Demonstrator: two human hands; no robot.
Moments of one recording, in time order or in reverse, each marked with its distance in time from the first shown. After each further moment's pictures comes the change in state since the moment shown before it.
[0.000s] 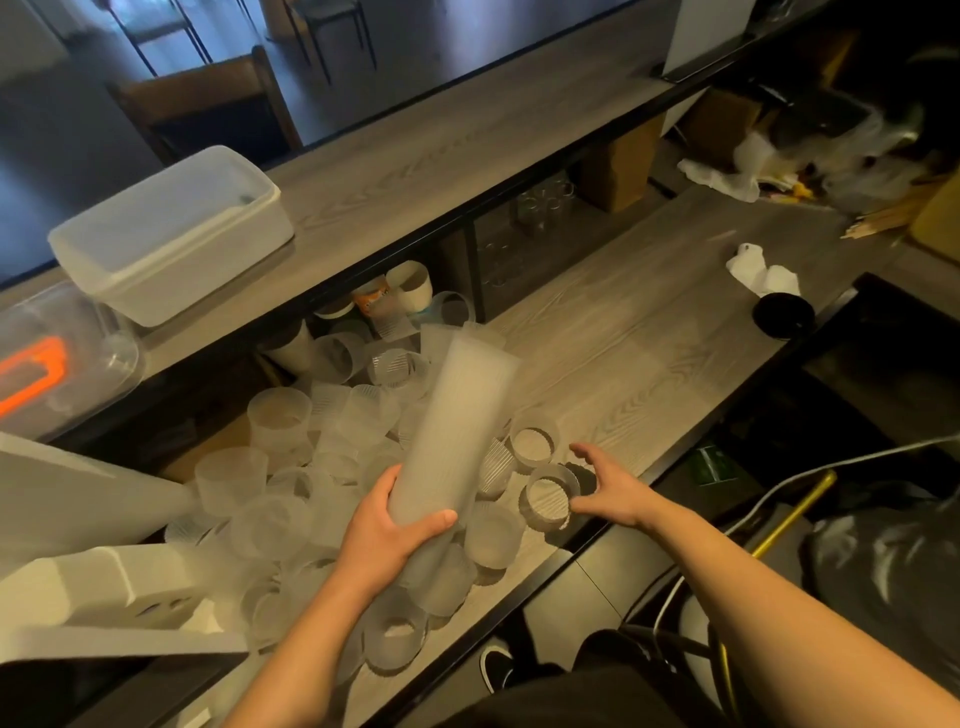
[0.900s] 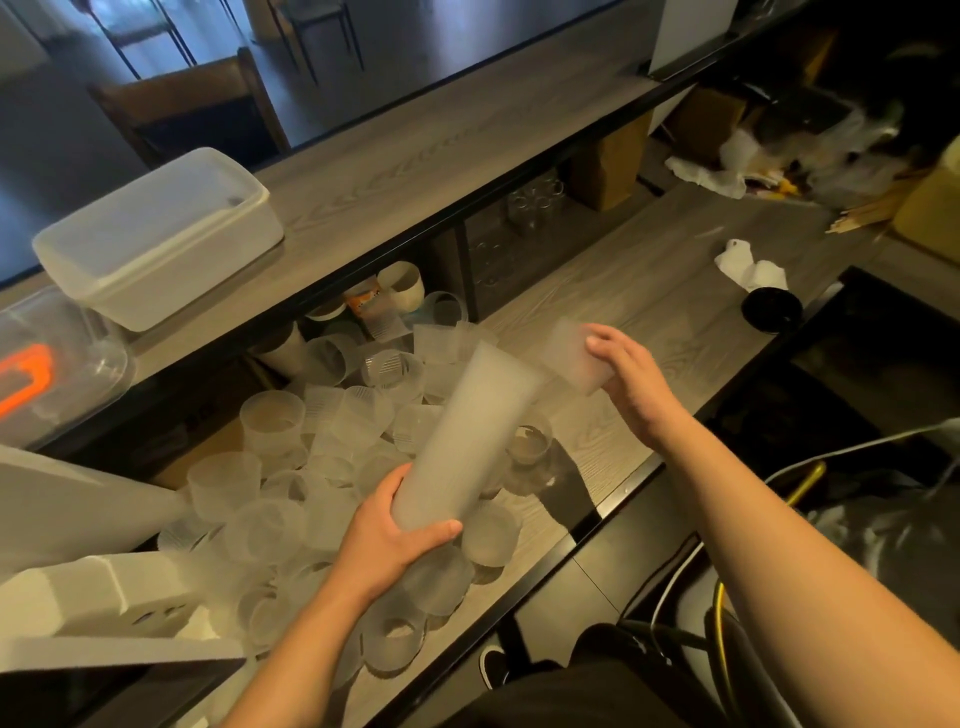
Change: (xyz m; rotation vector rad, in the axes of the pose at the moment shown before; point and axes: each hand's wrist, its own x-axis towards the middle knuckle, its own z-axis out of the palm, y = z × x) left_hand -0.001 0.000 -0.002 0.106 -0.071 0.046; right_hand -0.012 -0.094 -0.081 0.778 0.346 -0.301
